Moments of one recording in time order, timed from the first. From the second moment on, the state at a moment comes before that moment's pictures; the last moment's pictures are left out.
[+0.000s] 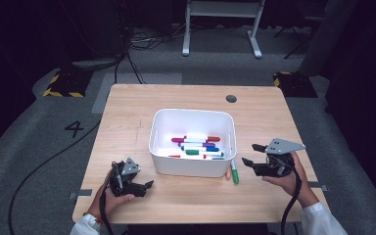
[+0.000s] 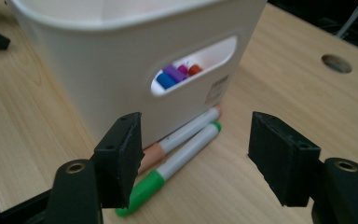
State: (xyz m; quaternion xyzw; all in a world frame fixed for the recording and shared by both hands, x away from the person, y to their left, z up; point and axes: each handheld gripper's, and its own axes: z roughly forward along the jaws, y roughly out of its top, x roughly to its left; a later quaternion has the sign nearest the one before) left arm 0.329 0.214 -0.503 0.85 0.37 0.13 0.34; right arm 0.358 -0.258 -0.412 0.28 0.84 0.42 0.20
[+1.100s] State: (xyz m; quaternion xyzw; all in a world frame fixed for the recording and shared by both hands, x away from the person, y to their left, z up) left arm 0.329 0.214 -0.503 0.85 0.37 0.14 0.34; right arm 0.371 -0.255 -0.492 0.36 0.85 0.35 0.15
